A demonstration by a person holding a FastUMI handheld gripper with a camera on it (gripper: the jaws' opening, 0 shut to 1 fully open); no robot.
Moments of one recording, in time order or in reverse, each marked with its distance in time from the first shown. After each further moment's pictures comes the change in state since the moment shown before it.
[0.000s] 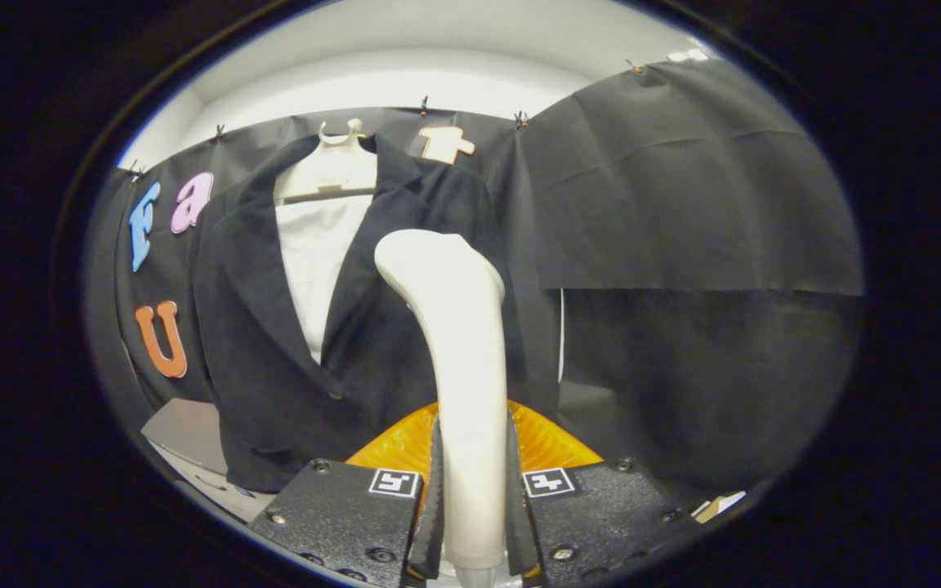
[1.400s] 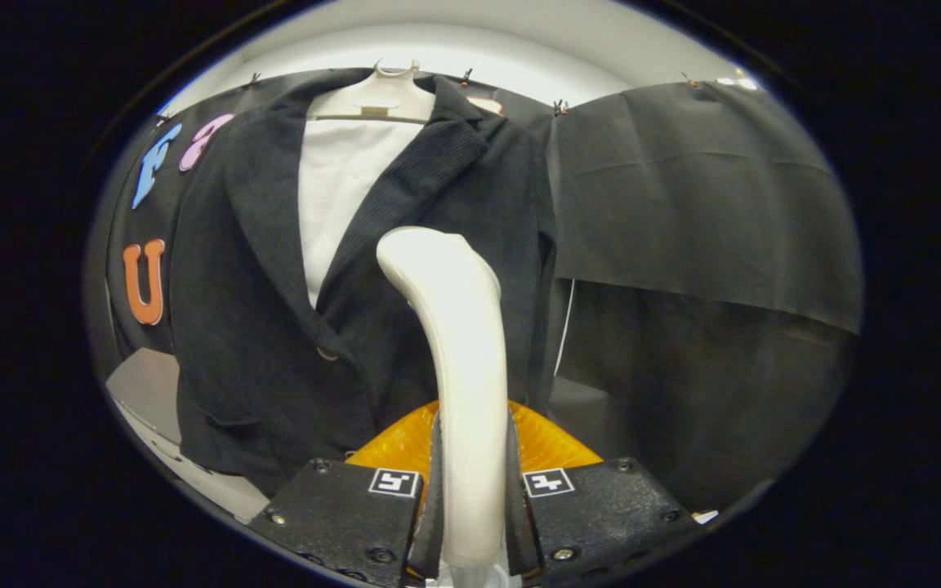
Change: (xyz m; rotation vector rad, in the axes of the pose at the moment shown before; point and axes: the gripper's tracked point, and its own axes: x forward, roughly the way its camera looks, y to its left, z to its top) arm 0.051 0.048 -0.076 -0.155 0.082 -0.047
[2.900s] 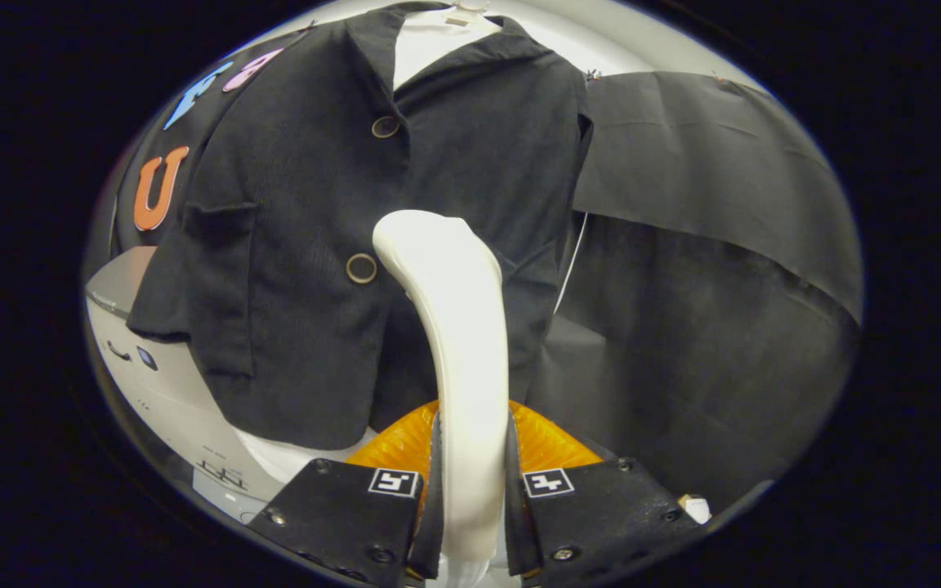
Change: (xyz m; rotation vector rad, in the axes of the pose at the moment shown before) arm 0.028 0.020 -0.123 -0.110 0.179 -0.029
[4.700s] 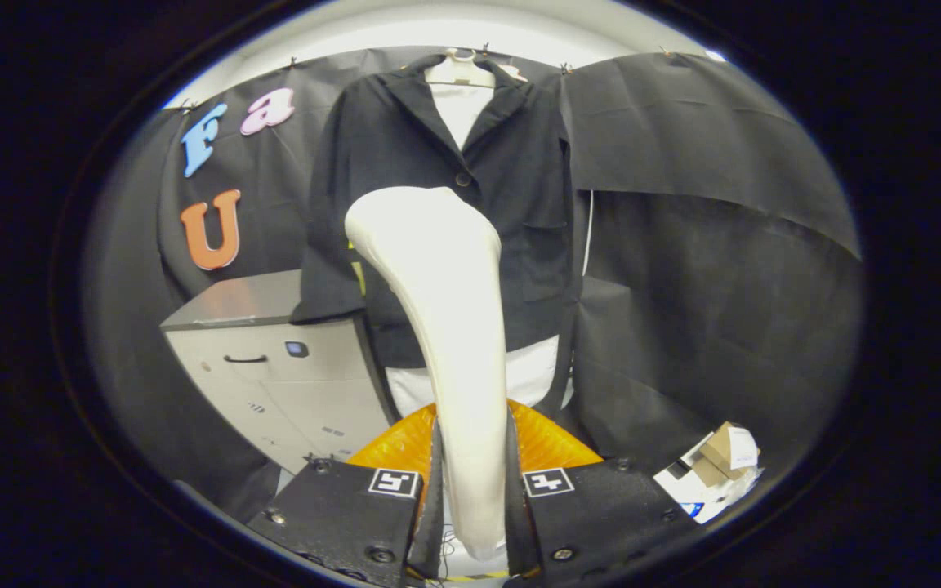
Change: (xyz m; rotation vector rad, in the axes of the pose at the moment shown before) arm -0.215 0.047 0.011 0.172 0.052 0.171
